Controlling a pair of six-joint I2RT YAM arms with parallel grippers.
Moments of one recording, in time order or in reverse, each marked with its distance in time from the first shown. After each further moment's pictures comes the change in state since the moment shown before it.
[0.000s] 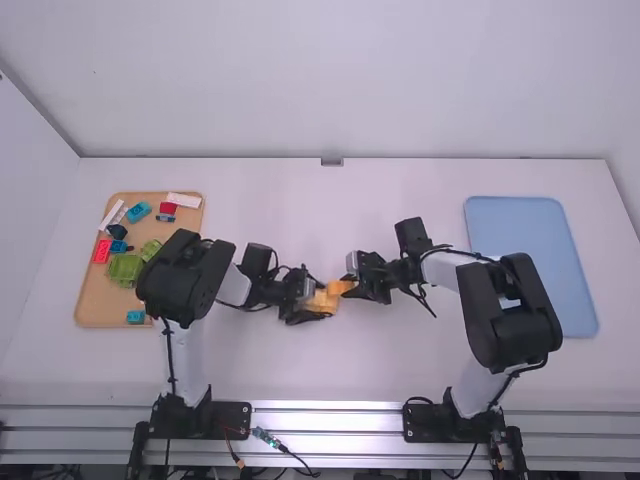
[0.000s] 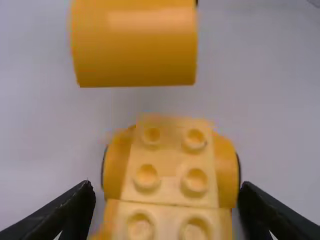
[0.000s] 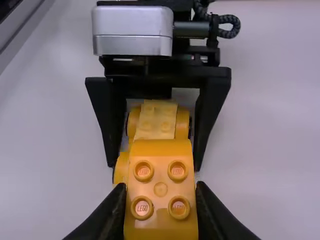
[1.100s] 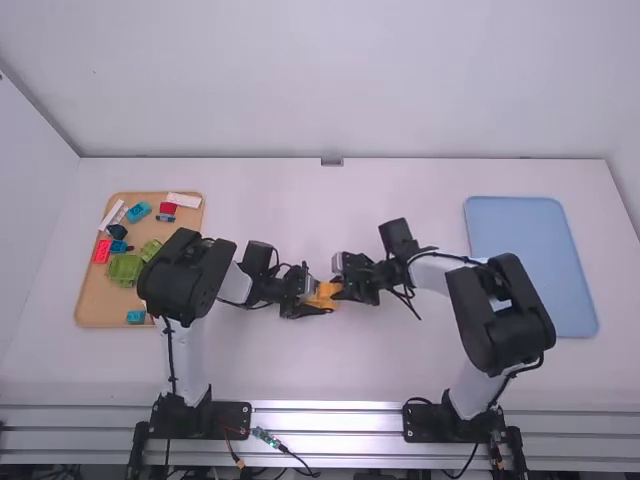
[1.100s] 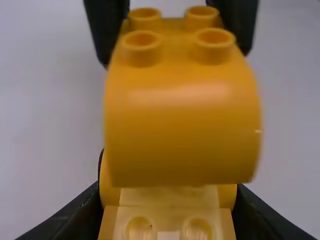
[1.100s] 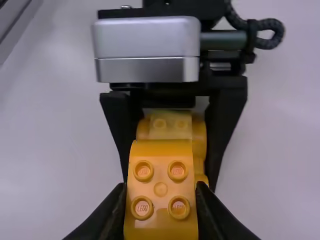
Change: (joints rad) left arm 0.000 0.007 0.015 0.006 -0.018 -0.011; right arm 0.093 0.000 0.000 0.090 0.088 0.170
